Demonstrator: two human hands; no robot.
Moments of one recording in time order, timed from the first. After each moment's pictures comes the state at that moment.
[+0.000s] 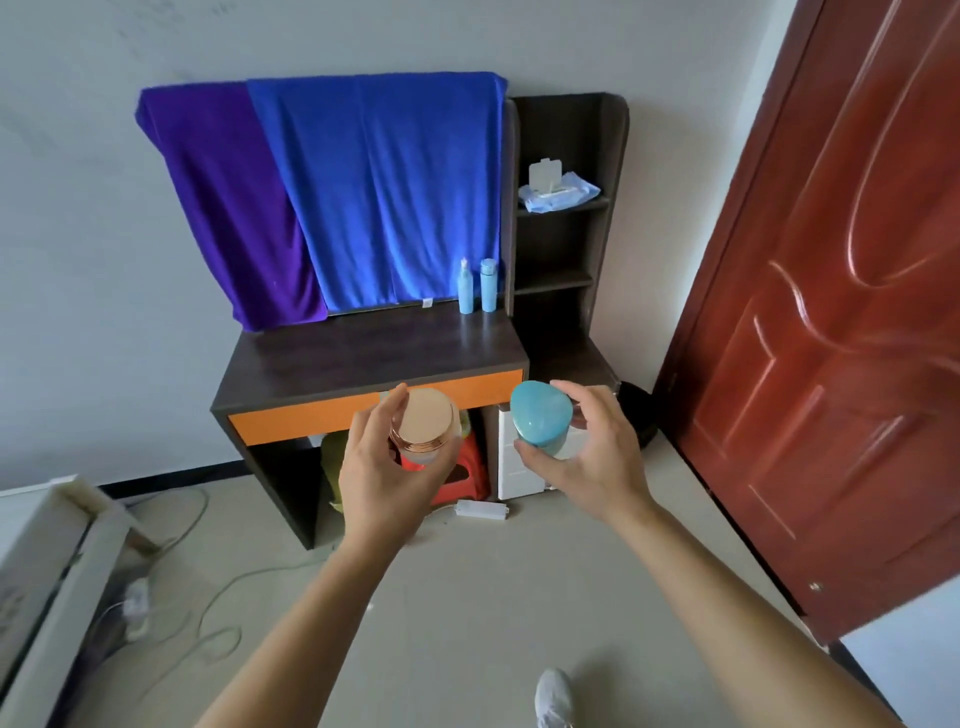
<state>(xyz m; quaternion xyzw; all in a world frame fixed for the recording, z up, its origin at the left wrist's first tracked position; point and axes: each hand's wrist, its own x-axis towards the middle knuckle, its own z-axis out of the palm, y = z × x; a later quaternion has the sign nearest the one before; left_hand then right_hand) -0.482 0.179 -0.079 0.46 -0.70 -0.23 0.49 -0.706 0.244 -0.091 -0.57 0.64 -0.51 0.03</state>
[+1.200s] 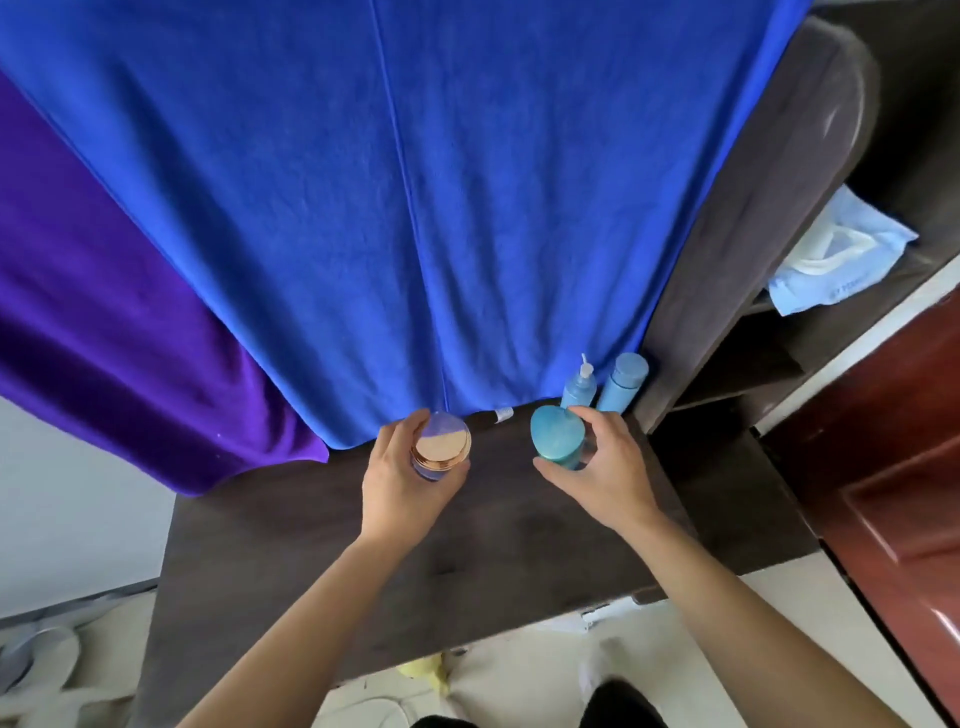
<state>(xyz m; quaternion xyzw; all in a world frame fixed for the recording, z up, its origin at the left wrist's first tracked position) -0.561 -0.504 -0.187 0.53 -0.72 -0.32 0.32 -0.794 -0.412 -0.201 -0.46 0.76 -0.42 0.18</state>
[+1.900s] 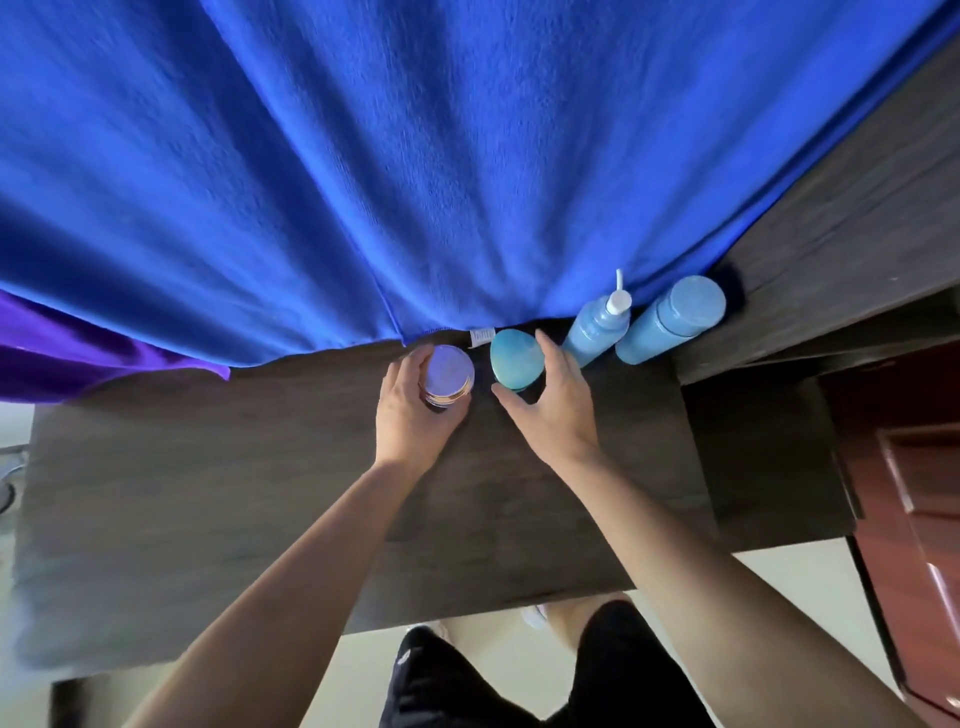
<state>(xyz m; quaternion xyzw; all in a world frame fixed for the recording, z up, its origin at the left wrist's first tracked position) -0.656 -0.557 -0.352 0.62 -0.66 -0.35 0.23 -0.827 -0.504 -0.354 -0.46 0.78 -0.32 0.27</state>
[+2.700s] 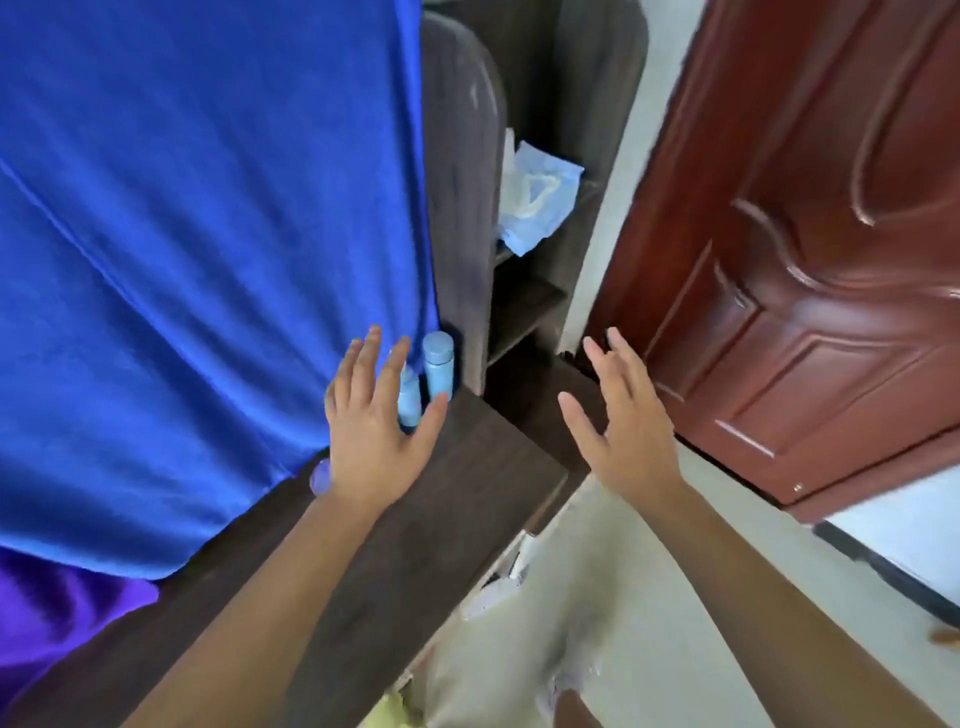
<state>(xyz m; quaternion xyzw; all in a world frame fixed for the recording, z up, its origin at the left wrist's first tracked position) -0.688 -0.478 -0.124 0.20 -0.90 -0.21 0.33 -0.839 -0.253 -0.140 -0.36 0.85 -0.33 -0.17</state>
